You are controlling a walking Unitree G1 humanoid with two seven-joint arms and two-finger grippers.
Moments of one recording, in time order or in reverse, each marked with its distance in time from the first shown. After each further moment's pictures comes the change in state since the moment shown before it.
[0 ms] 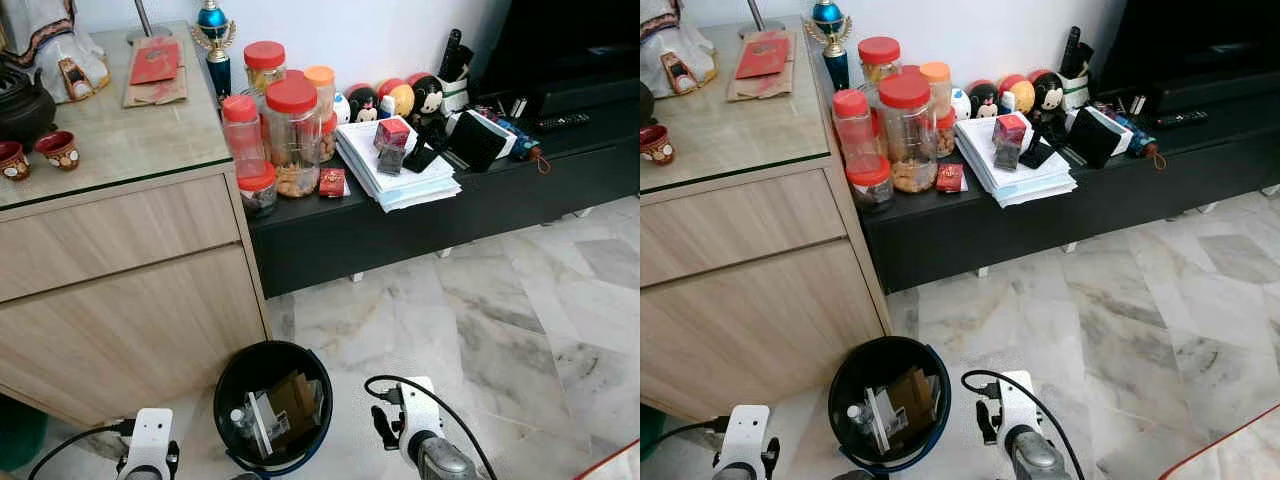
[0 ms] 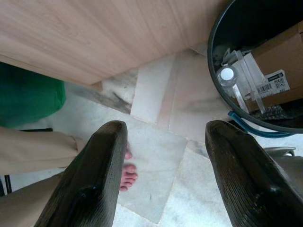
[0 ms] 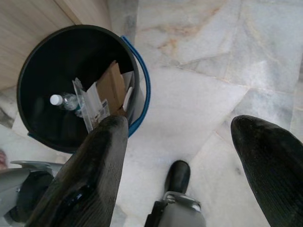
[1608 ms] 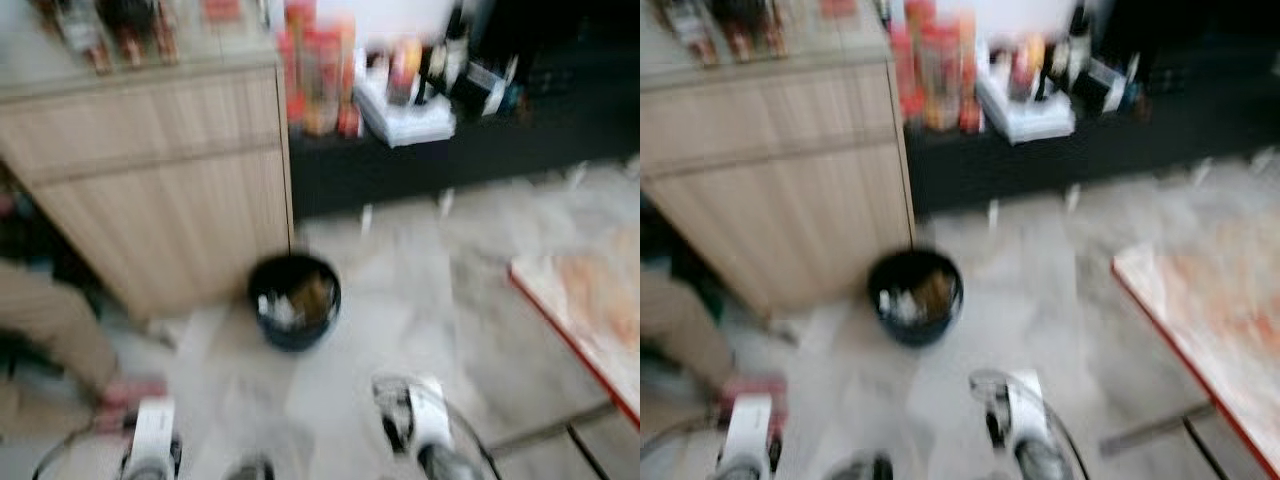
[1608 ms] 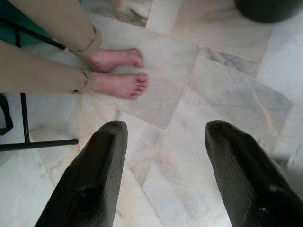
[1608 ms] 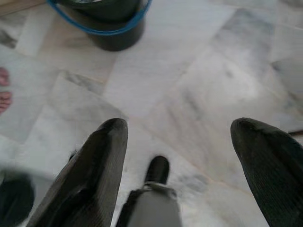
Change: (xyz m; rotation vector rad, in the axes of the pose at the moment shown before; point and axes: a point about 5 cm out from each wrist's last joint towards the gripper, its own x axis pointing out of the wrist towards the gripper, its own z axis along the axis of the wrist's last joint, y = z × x) left arm 0.002 -0.006 0.006 -0.033 -0.008 0.013; right arm -0.004 -0.015 -0.008 0.004 0.014 -0.056
